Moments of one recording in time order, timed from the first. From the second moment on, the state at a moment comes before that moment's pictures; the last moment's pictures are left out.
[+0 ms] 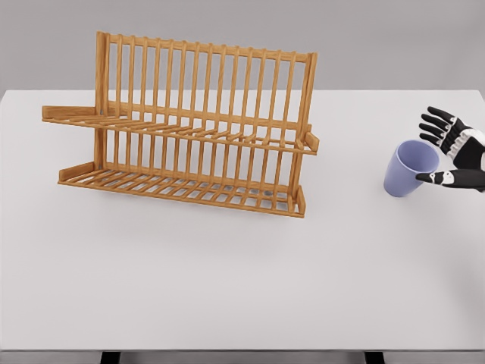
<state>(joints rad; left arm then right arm) 0.01 0.00 0.19 -0.02 -0.15 -0.05 -0.15 -0.16 -0.70 0.06 -1.28 -0.71 -0.14 0.61</state>
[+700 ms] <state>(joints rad) 0.01 0.00 0.19 -0.02 -0.15 -0.04 -0.15 -0.17 -0.65 0.06 -1.23 -0.64 -0.14 0.61</state>
